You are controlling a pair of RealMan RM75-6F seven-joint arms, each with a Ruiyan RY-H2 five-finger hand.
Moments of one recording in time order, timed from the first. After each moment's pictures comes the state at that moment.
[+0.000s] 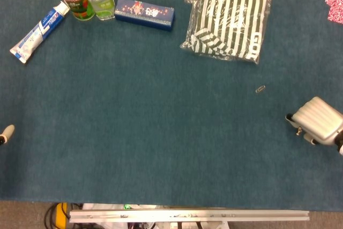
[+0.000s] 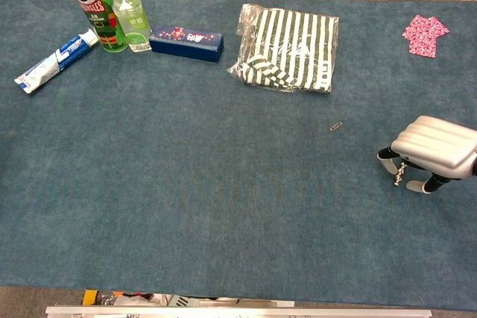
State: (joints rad) left arm -0.03 -1.18 -0.02 -1.61 1.51 1.53 0.07; right arm 0.46 -1.27 -0.14 -1.45 -1.68 0.90 -0.31
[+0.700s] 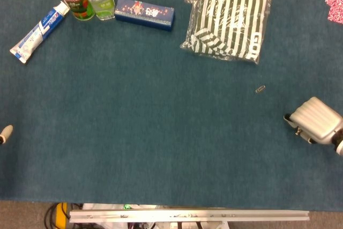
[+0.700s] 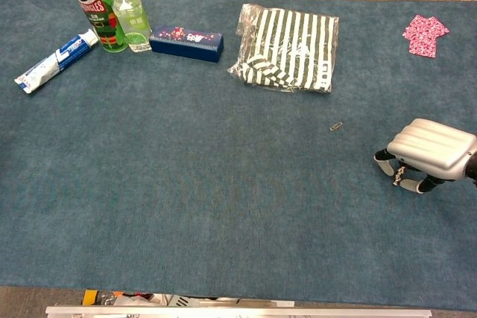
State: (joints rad) left arm -0.03 -1.18 -0.02 -1.59 1.50 1.53 0.06; right arm 0.47 -1.31 -0.15 -1.42 -1.66 0.89 -0.31
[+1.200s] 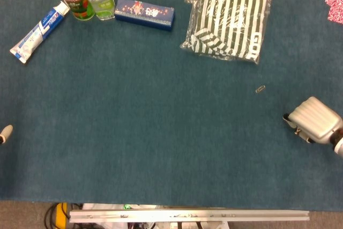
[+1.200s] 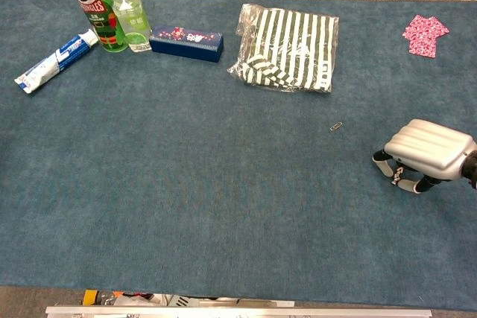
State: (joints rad) left arm -0.03 -1.18 -0.02 -1.59 1.50 1.52 0.05; right arm 0.47 -1.33 -0.15 -1.40 -1.64 0.89 -0.31
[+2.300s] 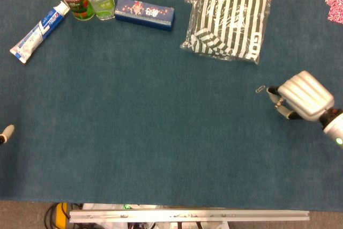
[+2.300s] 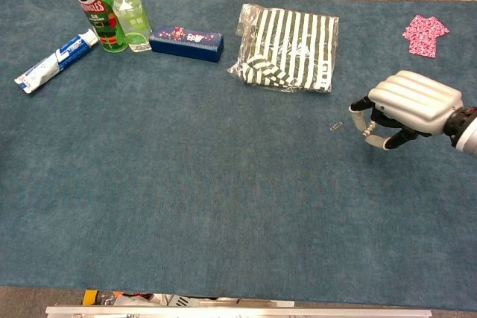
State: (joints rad) left arm -0.04 -1.19 -0.02 -1.59 1.49 1.50 0.06; right arm 0.52 -1.35 -0.05 -1.44 -1.63 1.01 -0.15
